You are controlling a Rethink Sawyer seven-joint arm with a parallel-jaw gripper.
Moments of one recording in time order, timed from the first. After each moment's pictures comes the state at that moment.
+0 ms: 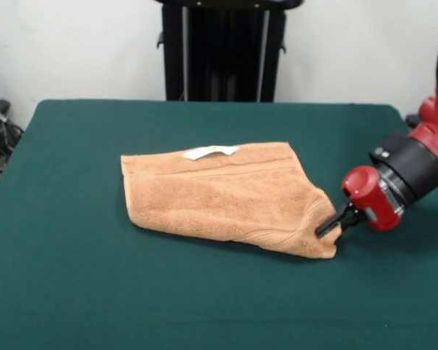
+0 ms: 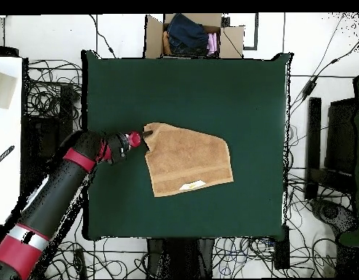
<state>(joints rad) 0.68 0.37 -1.08 0.99 0.35 0.60 2.06</state>
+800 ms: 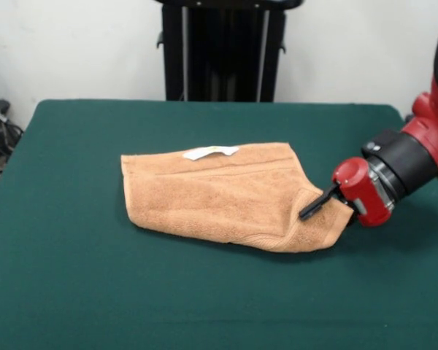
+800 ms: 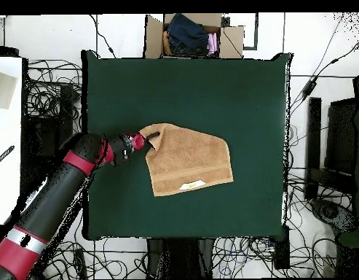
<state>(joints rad) 0.69 0.39 -1.13 1.02 0.34 0.60 2.15</state>
